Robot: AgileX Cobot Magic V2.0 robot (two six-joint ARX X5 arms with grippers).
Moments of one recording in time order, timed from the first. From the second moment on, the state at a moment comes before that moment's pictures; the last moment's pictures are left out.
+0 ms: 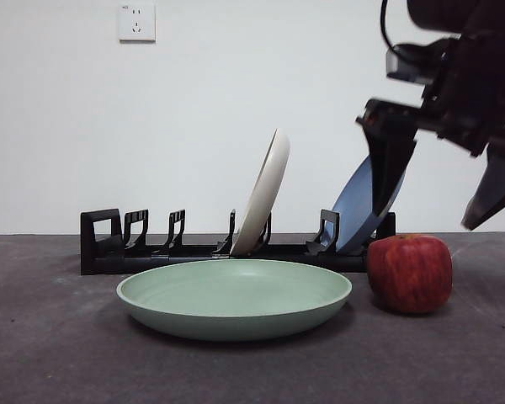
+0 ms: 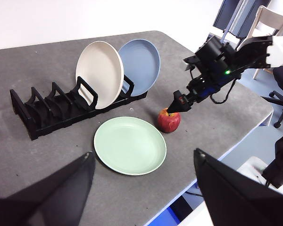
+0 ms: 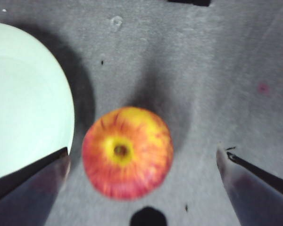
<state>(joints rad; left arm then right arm) -1.15 0.46 1.42 -1.33 -0.39 -0.41 0.41 1.46 0.99 -0.61 -0.03 0.20</state>
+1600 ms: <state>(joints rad) -1.15 0.46 1.41 -1.33 -0.39 -0.43 0.68 1.61 1.38 -0.61 -0.20 0.26</state>
